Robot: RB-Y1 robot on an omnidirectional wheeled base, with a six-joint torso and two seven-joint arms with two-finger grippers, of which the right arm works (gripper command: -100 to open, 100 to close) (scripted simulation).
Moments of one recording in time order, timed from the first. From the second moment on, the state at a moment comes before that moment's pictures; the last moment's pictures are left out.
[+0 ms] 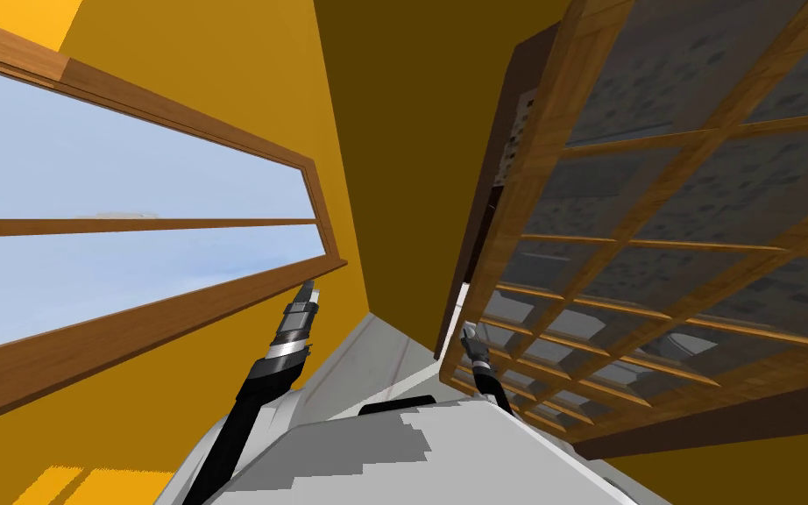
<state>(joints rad) 0.05 -0.31 0.16 -0.71 -0.67 -0.91 -1.45</state>
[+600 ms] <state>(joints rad) 0.08 -0.36 0.24 -0.73 -0.63 -0.92 -1.53</state>
